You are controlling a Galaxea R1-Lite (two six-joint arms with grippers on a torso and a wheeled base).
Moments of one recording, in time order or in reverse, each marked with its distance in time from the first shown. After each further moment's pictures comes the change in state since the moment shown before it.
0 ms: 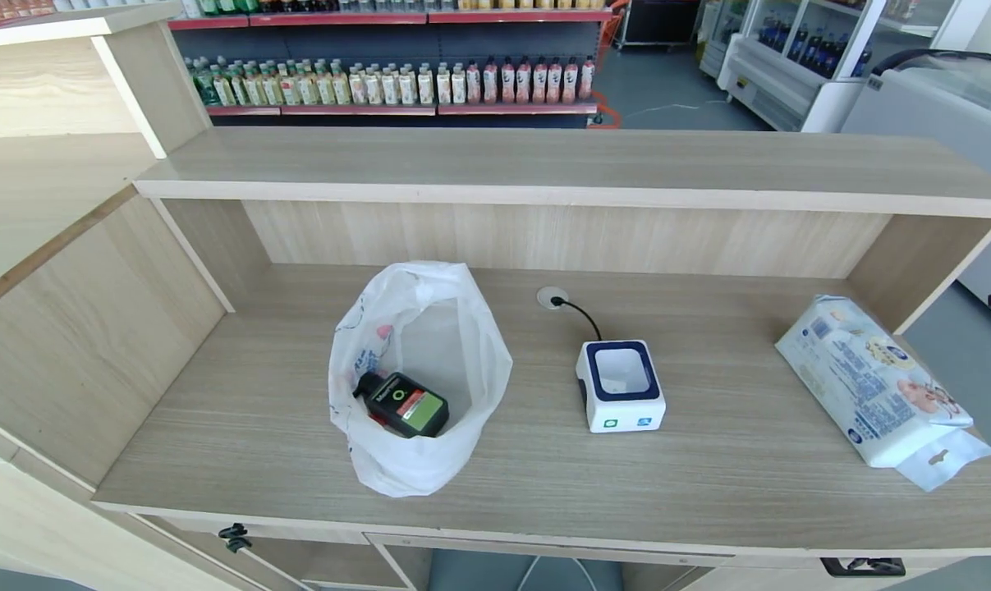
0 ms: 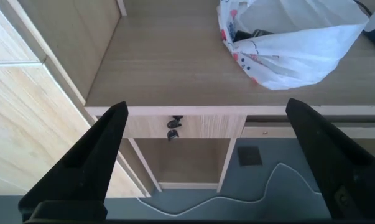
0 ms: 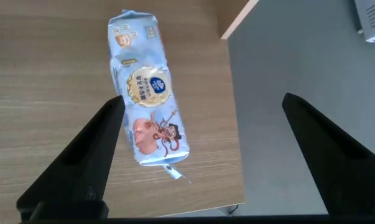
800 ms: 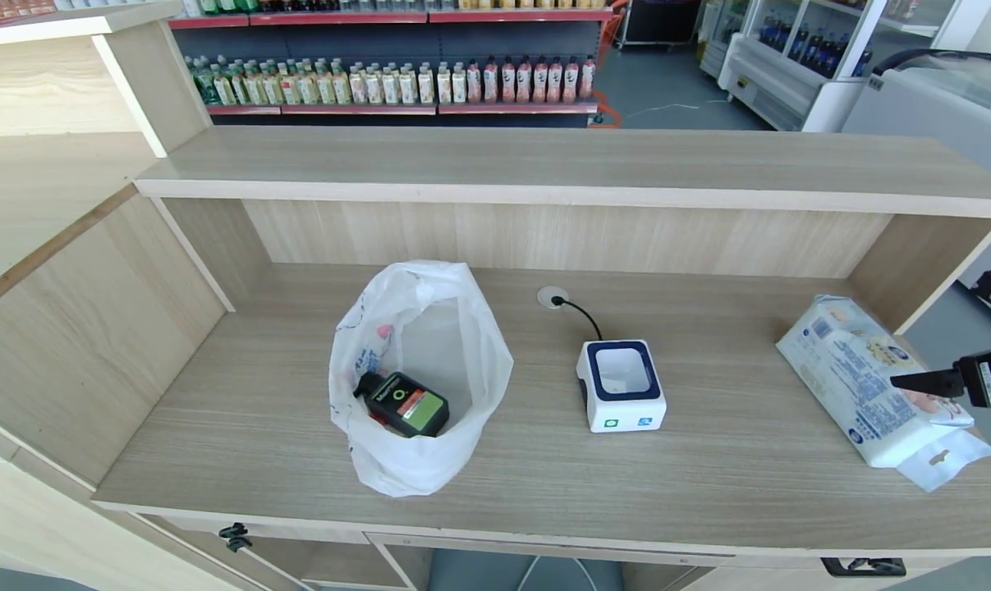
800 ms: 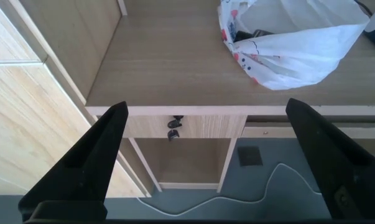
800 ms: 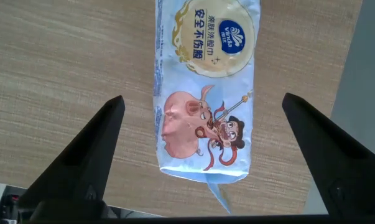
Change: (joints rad) left arm 0.000 0.000 0.000 0.000 0.000 0.000; right arm -0.005 0.308 0.011 0.026 0.227 -0.206
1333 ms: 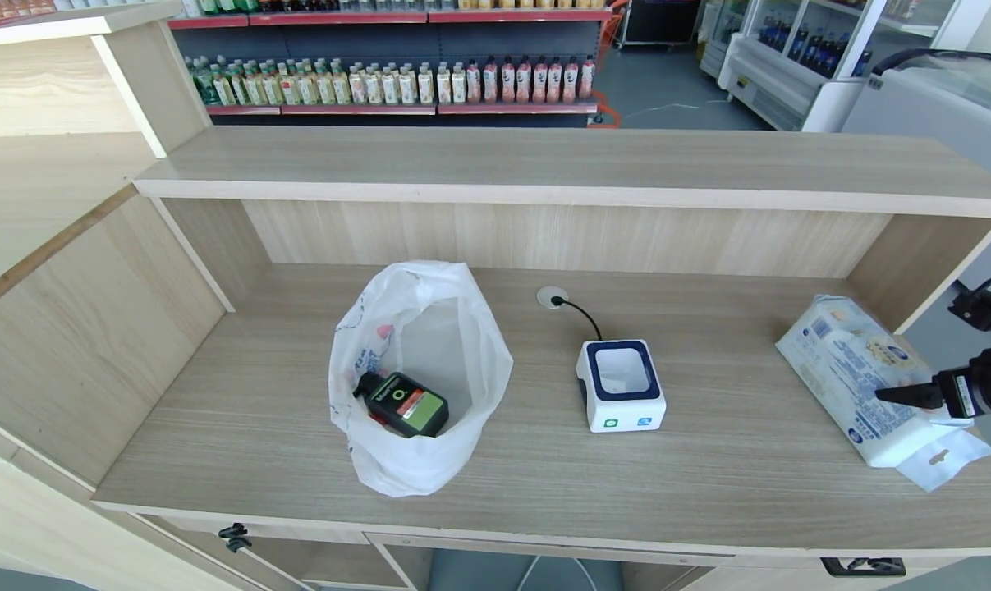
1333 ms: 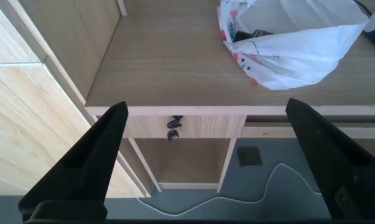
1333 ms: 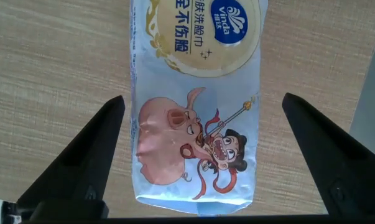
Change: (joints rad) left arm 0.000 0.000 0.000 0.000 0.000 0.000; right arm 0.000 0.110 -0.009 -0.058 -0.001 0.005
